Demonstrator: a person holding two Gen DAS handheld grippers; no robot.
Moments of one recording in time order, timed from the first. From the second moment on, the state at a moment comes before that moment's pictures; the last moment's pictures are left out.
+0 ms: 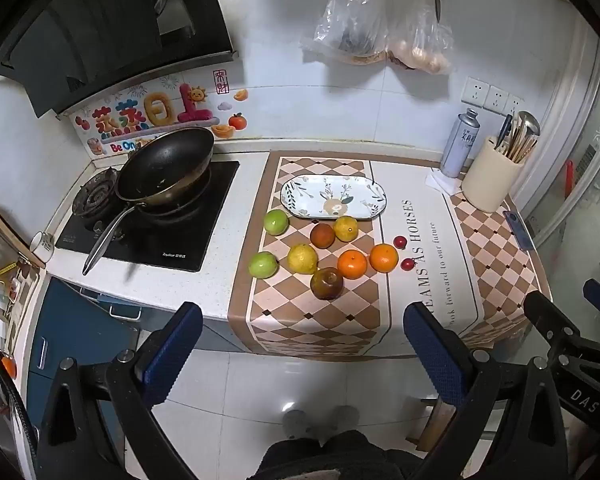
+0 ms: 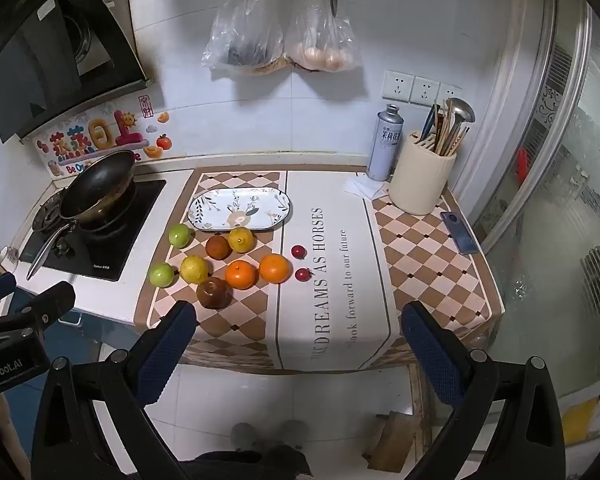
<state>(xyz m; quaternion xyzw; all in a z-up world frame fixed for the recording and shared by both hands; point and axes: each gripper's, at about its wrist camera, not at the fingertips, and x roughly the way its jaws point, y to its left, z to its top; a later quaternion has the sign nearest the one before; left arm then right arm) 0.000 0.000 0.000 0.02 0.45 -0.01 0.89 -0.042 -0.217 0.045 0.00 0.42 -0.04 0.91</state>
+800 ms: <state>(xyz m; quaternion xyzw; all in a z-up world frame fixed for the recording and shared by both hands) -0.001 0.010 0.005 0.02 0.45 -0.01 0.89 -0.042 -0.207 0.050 0.00 0.41 -0.03 0.91</state>
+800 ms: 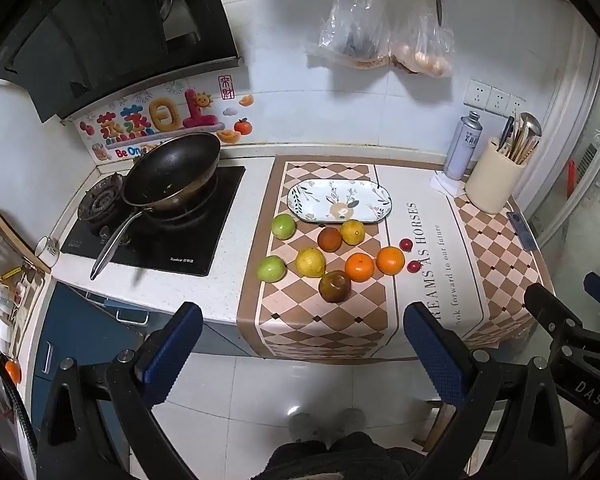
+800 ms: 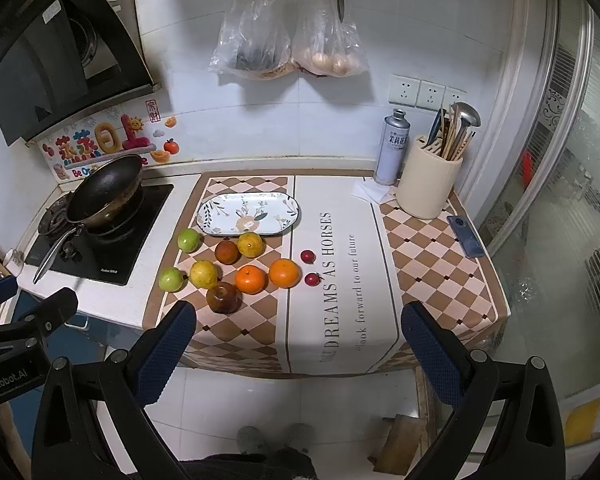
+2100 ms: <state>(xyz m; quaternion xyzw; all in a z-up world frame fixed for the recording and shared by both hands) -0.002 0.011 0.010 0.02 0.45 -0.01 0.90 -0.051 -0.211 0.053 0.01 0.41 -0.03 0.91</state>
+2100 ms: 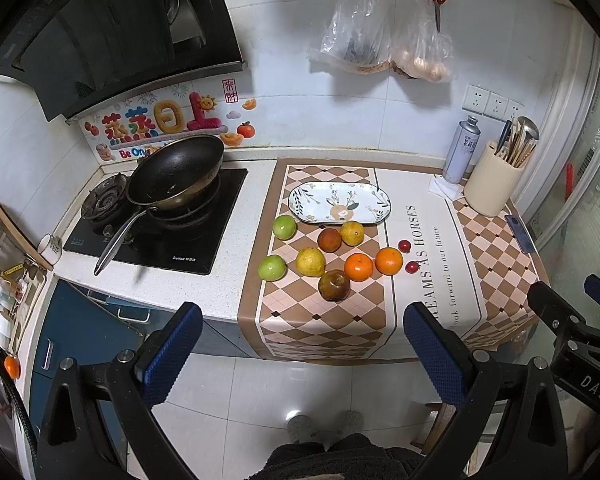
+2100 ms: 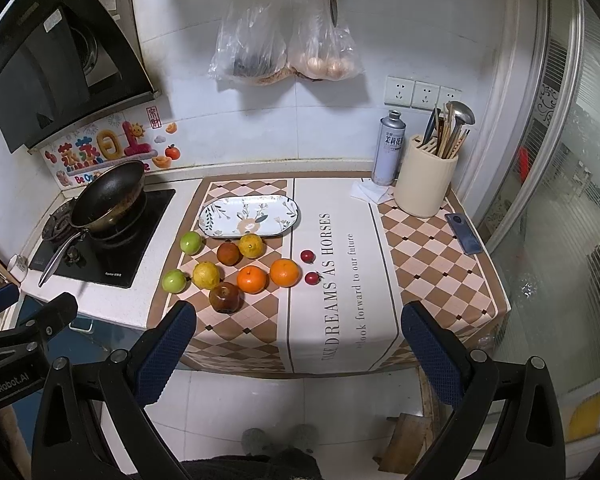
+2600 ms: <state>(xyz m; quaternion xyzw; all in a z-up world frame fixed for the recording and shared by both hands) -0.004 0.011 0.013 0.02 0.44 -0.01 0.90 -0.055 -0.211 0.055 0.01 0.41 -0.03 0.91</state>
